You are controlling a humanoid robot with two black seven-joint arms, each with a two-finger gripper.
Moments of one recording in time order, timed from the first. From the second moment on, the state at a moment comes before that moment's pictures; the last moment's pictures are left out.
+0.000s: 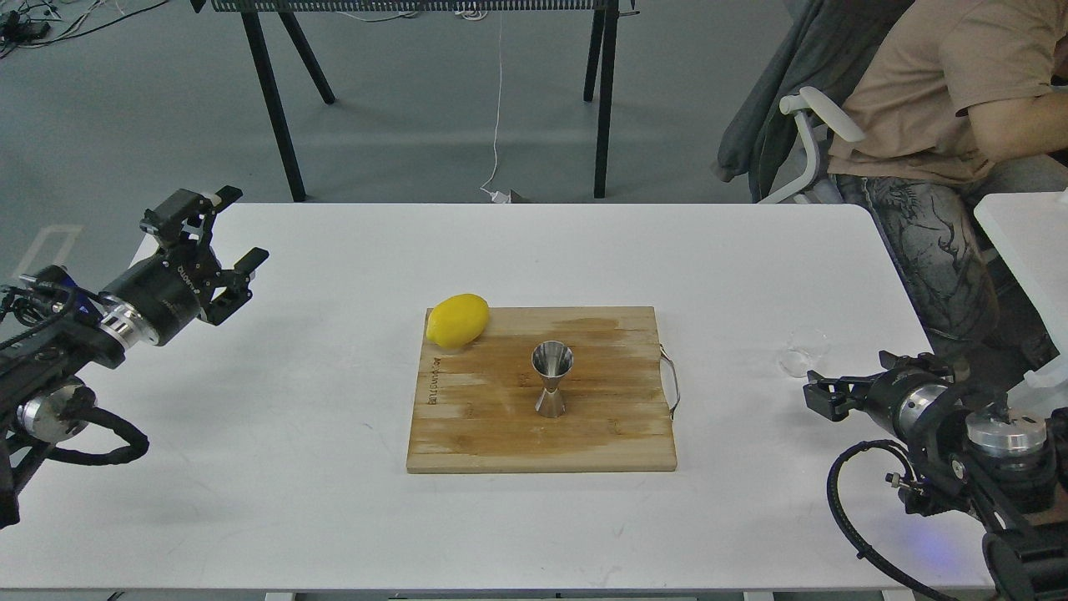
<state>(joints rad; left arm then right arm) -0.55 0.59 -0.69 -0.73 0.51 -0.49 -0.49 0.15 -0.36 1.31 1.23 0.41 -0.49 -0.09</state>
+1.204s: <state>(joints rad) -0.54 0.57 -0.68 -0.71 0.51 -0.49 -0.49 0.36 -0.28 1.21 0.98 0.40 -0.49 -0.08</state>
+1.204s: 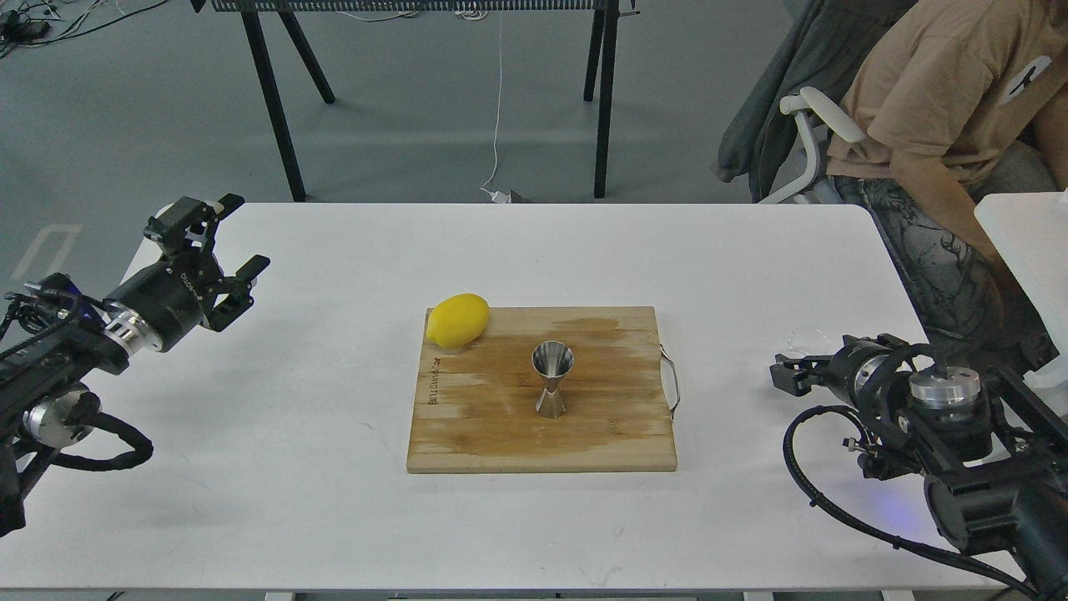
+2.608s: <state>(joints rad) -0.54 0.57 -0.68 -0.69 0.51 -0.49 -0.49 0.37 -0.27 1.16 0.98 0.40 -0.43 -0.08</state>
